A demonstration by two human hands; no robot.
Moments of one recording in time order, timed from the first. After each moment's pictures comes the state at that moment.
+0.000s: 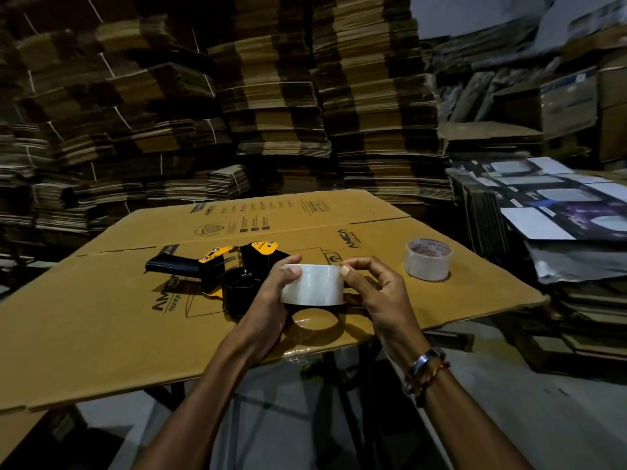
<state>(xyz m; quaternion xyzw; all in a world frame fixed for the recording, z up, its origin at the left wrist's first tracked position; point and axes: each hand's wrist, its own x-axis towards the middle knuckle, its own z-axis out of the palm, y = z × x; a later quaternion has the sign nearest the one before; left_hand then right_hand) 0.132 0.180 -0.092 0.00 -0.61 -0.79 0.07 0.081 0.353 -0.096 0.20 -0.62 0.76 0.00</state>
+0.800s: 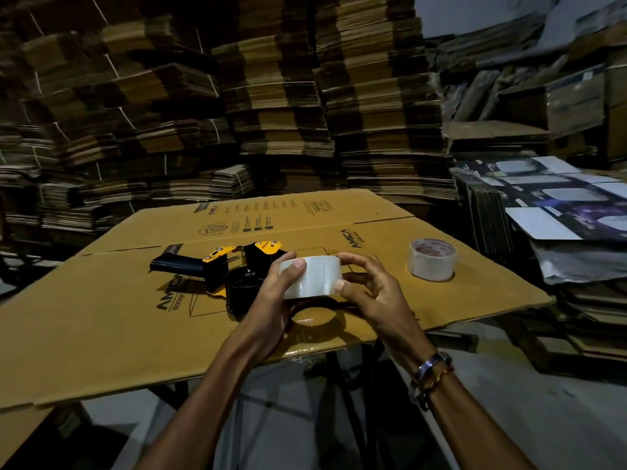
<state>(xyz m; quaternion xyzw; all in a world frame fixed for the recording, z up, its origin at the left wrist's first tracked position) 0.130 0.179 -0.093 0.00 -0.61 -0.78 0.10 0.080 0.357 -0.101 0.30 -0.64 0.71 -0.02</state>
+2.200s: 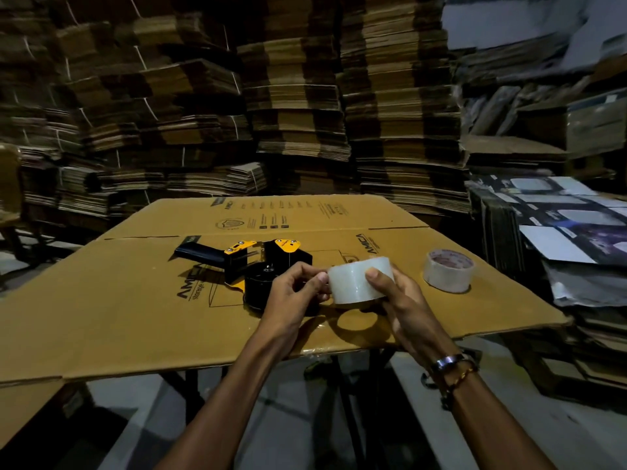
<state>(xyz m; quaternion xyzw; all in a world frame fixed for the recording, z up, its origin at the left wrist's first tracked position) 0.130 0.175 -0.101 0.02 -0.67 -0.71 0.21 0.068 0.356 -0.097 0.21 -0.61 0.76 -0.11</state>
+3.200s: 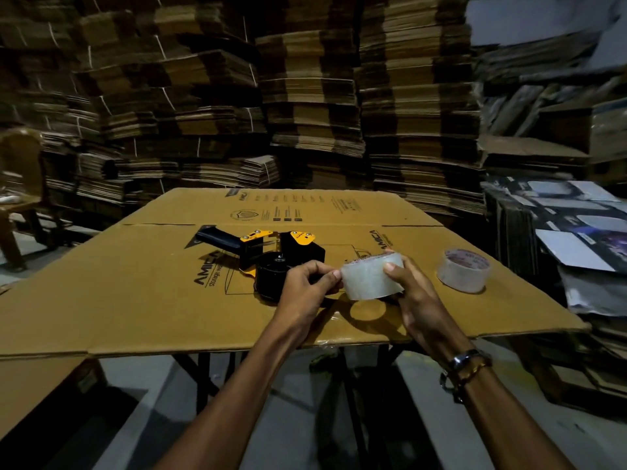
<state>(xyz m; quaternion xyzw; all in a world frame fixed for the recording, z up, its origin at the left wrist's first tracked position) 0.134 0.179 -0.099 0.06 -0.68 -0.70 0.22 0.053 0.353 -0.103 0.22 -0.62 0.75 -0.11</state>
